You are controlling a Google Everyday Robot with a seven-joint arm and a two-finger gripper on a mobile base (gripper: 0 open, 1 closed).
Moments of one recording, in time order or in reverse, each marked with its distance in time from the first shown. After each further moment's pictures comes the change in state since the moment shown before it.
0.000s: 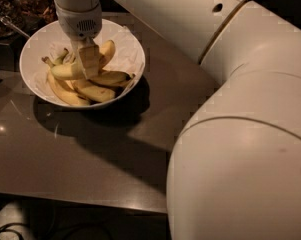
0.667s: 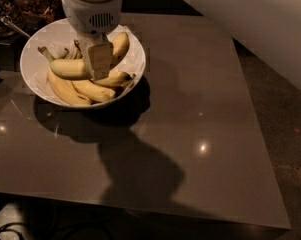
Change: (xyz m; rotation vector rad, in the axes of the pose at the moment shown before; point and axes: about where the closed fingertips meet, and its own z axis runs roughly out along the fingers) arm -0.004 0.070 -0.073 0.144 -0.004 0.018
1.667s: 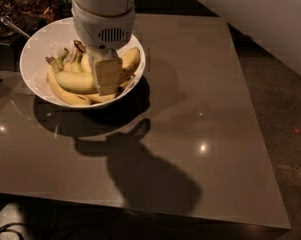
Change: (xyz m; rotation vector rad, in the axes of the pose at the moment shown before) arm -0.002 0.040 -0.006 -0.031 -0.020 0.089
